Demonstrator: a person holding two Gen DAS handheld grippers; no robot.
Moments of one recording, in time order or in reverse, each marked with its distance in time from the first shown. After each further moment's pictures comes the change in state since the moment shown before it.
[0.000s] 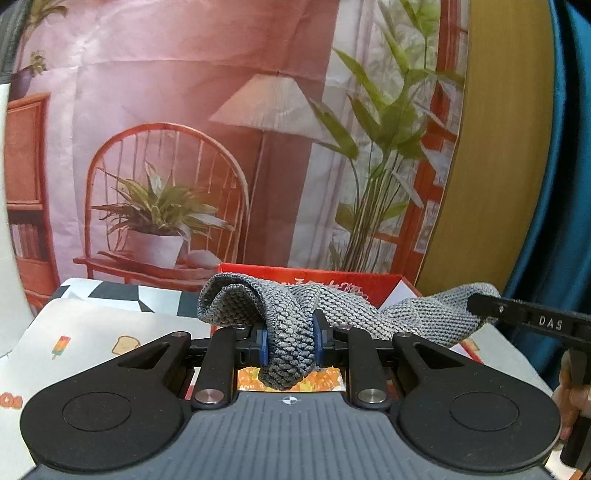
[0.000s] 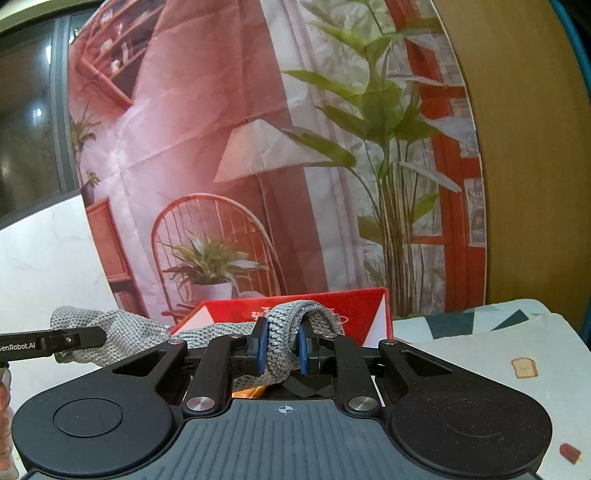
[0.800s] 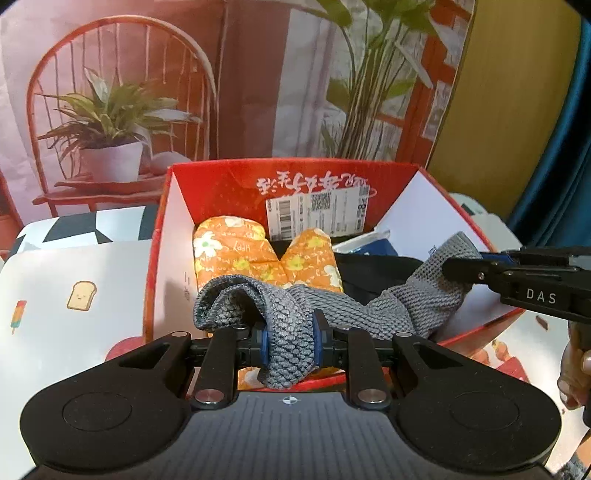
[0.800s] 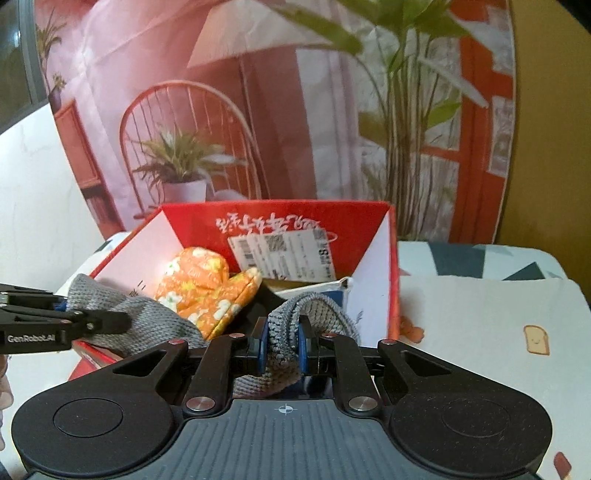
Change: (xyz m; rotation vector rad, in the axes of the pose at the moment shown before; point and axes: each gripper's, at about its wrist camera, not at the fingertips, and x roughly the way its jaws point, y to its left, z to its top) left arm 0.106 -0.001 -0.007 0.071 0.394 -0.037; right arm 0.098 -0.007 -0.010 -0.060 0.371 -0.031
